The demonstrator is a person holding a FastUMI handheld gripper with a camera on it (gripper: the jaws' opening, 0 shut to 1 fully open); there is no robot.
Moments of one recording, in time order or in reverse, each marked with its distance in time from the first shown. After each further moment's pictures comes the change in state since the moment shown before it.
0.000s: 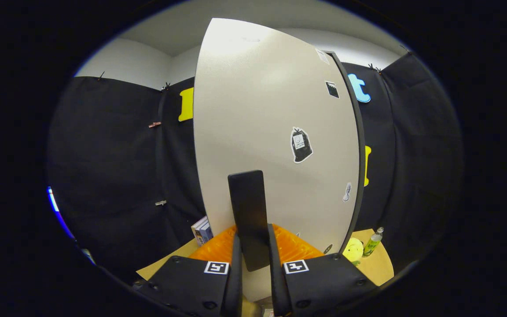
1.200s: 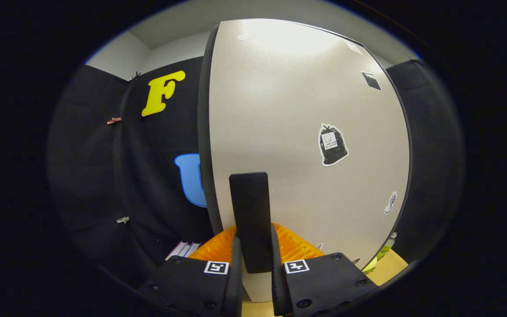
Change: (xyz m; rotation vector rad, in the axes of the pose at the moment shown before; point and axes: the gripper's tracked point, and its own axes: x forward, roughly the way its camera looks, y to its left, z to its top) arm 0.185 0.045 -0.002 0.001 -0.037 -0.260
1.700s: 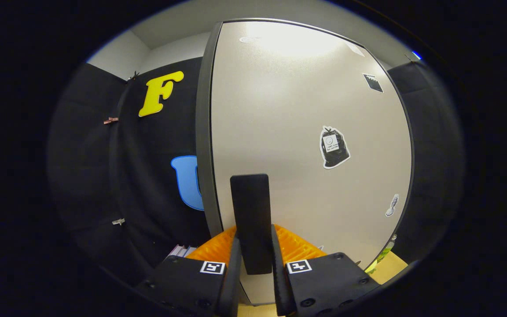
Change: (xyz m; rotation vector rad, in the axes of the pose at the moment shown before) arm 0.015 0.001 0.002 -0.017 -0.035 -0.035
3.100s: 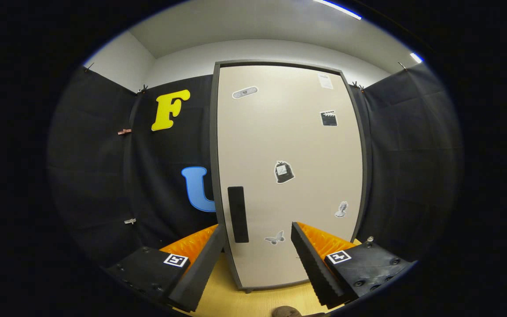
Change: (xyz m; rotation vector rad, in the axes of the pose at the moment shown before) arm -0.128 -0.026 0.038 -0.009 -0.047 0.033
